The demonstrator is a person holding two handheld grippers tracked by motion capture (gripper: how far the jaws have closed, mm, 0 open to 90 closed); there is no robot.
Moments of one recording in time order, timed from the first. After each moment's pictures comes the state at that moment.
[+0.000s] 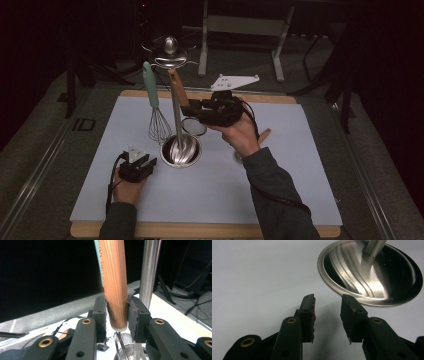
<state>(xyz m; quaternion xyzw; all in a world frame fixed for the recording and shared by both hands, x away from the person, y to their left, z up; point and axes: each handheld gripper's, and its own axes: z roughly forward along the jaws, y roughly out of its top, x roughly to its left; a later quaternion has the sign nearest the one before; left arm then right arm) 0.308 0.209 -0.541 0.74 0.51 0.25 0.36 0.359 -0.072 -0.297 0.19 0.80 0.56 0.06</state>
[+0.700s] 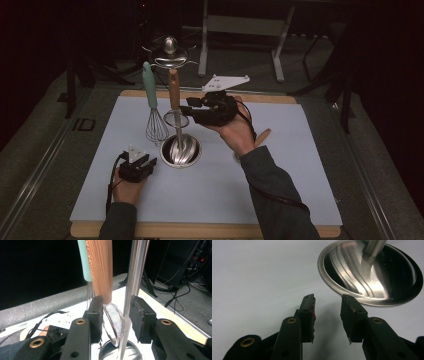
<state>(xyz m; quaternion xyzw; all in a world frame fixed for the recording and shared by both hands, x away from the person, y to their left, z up) 0.308 0.208 -0.541 0.74 0.51 0.25 0.36 0.361 -0.060 -0.300 0.21 0.82 0.52 0.12</state>
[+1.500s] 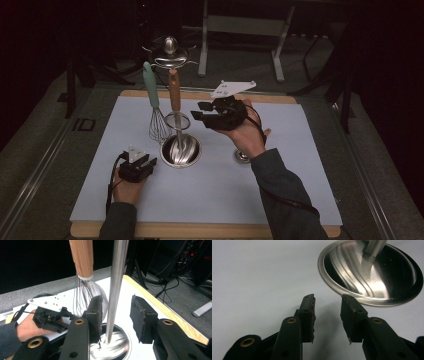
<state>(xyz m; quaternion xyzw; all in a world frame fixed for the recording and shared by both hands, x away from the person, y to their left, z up) 0.308 0.208 -0.541 0.74 0.51 0.25 0.36 0.362 -0.082 -0.312 0.21 0.84 0.48 0.15</state>
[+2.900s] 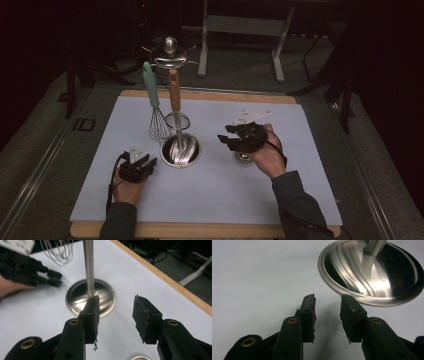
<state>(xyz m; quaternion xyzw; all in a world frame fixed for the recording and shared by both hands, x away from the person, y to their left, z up) 0.307 0.207 -0.541 0.74 0.50 0.25 0.36 0.352 -0.143 -0.383 0.25 0.86 0.40 0.17</state>
